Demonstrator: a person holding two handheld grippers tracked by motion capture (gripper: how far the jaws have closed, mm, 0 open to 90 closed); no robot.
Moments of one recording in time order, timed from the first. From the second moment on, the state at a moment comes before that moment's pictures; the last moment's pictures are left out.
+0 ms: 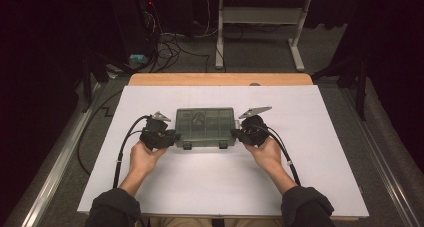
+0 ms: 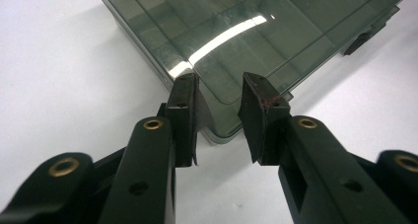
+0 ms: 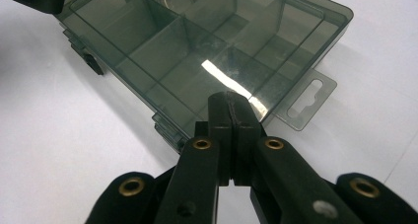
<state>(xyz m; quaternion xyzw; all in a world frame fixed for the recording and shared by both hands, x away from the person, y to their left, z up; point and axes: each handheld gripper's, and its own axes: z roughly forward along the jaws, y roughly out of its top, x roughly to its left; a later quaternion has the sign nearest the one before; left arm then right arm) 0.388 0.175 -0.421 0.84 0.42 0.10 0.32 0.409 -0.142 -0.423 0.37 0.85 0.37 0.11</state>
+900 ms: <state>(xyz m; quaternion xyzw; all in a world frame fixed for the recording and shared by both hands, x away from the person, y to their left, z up) 0.378 0.187 -0.409 0.82 0.43 0.12 0.36 0.401 -0.152 -0.409 0.37 0.83 0.40 0.11</state>
